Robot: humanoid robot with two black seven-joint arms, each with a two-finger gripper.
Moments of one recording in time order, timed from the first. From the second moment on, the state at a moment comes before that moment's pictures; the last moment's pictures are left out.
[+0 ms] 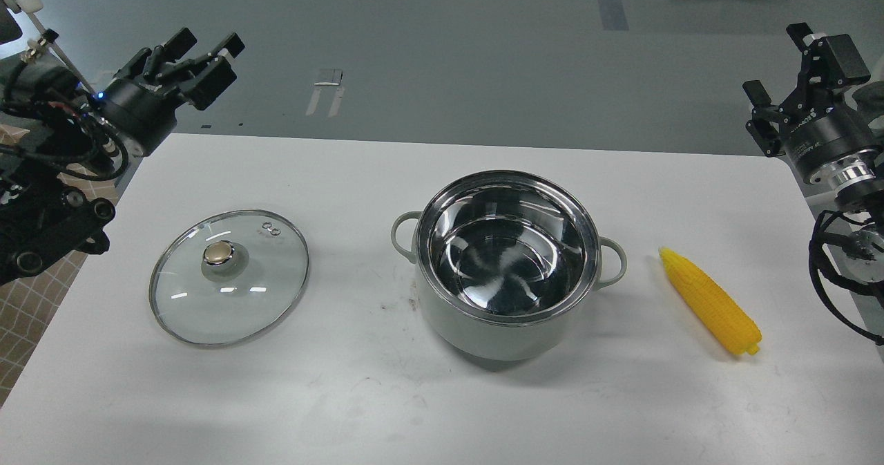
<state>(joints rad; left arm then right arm) -0.79 0.74 -0.56 -0.98 1.28 0.31 -0.49 0.71 -0.56 0.80 0.80 -0.62 0.26 0.49</state>
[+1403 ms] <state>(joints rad) -0.88 0.52 -0.55 -0.99 1.12 0.18 -0.49 0.86 -0.85 0.09 1.02 -1.77 0.27 0.49</state>
